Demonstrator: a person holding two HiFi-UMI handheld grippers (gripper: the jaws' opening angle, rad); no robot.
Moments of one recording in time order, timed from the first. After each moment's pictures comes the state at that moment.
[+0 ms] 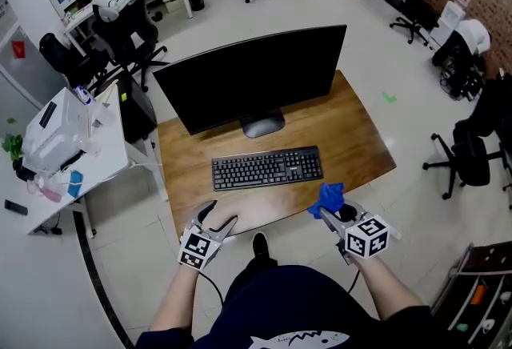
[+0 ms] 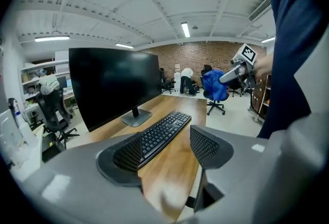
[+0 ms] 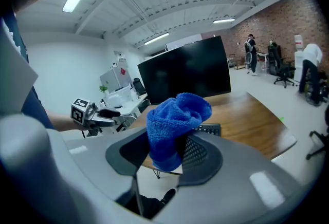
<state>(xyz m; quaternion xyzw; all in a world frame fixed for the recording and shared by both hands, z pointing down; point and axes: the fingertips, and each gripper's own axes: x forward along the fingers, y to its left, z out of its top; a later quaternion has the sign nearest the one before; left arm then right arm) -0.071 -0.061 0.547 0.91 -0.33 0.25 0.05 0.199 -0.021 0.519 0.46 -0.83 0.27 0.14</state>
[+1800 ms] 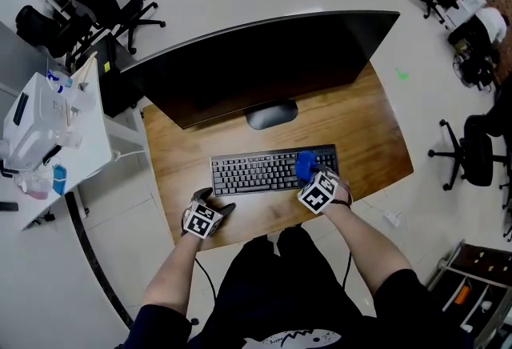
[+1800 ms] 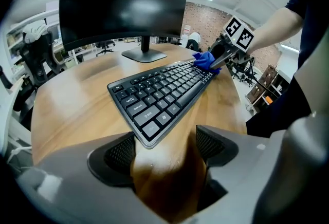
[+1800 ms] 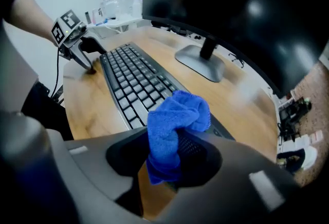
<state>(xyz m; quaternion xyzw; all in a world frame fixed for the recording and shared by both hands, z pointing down) -0.109 -0.155 0.761 0.84 -0.28 0.41 0.22 0.154 -0.185 0.742 0.31 -0.75 0.17 0.56</state>
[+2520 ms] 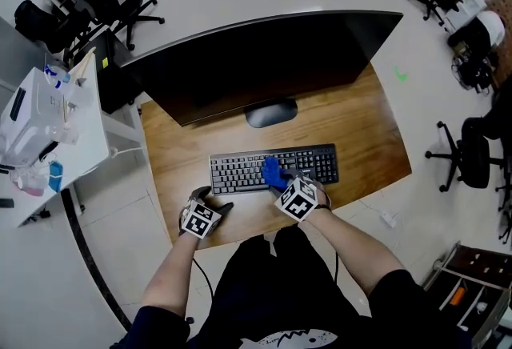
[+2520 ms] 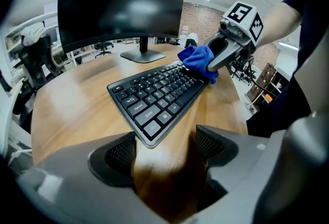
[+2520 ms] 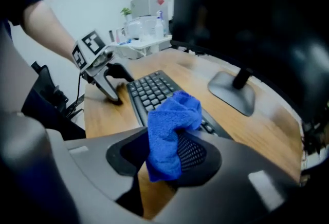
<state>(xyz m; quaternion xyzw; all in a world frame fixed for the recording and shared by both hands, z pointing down) -0.111 -0.153 0.763 0.85 -0.27 0.41 0.21 0.050 -0.175 0.722 0.25 -0.83 0.16 0.47</state>
